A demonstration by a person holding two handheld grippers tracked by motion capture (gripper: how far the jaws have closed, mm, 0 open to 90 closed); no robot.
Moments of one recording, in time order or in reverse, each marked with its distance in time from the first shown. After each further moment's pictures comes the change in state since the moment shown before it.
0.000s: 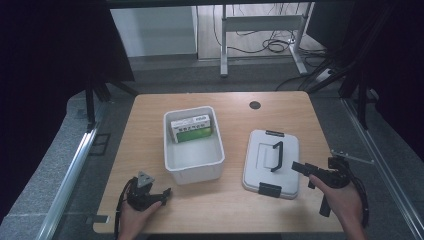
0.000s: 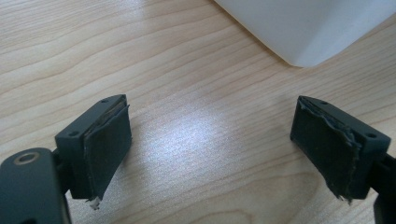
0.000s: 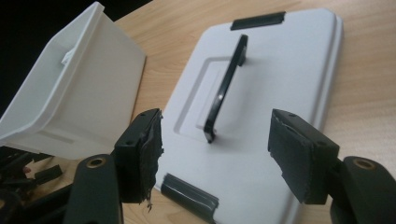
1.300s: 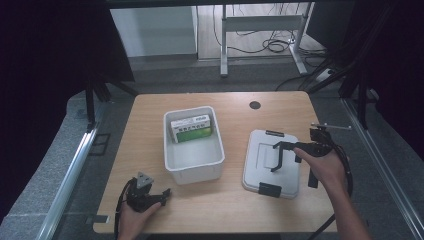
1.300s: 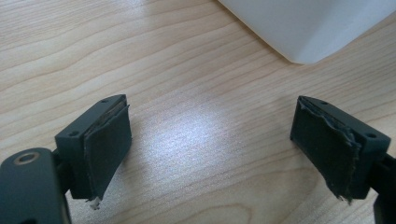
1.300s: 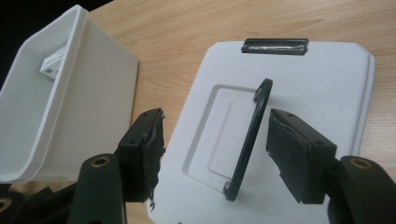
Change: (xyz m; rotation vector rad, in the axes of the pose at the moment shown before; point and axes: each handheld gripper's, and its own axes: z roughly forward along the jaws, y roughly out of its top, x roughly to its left) left arm 0.000 -0.002 -0.002 -0.002 0.004 -0.009; right arm 0.028 0.061 0.046 0.125 -0.080 -0.002
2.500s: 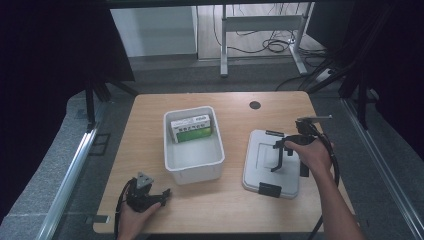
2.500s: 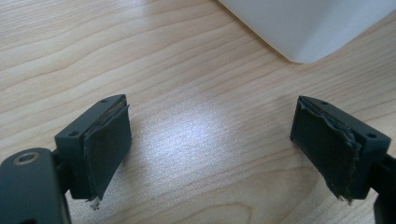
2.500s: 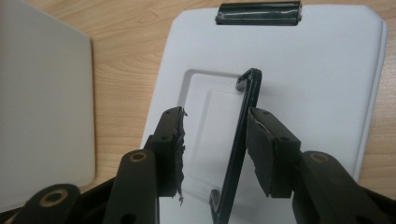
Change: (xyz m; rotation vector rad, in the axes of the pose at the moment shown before) left arm 0.000 0.000 0.000 0.001 -0.001 0.002; right arm -0.001 0.023 0.045 0.203 -0.129 0.083
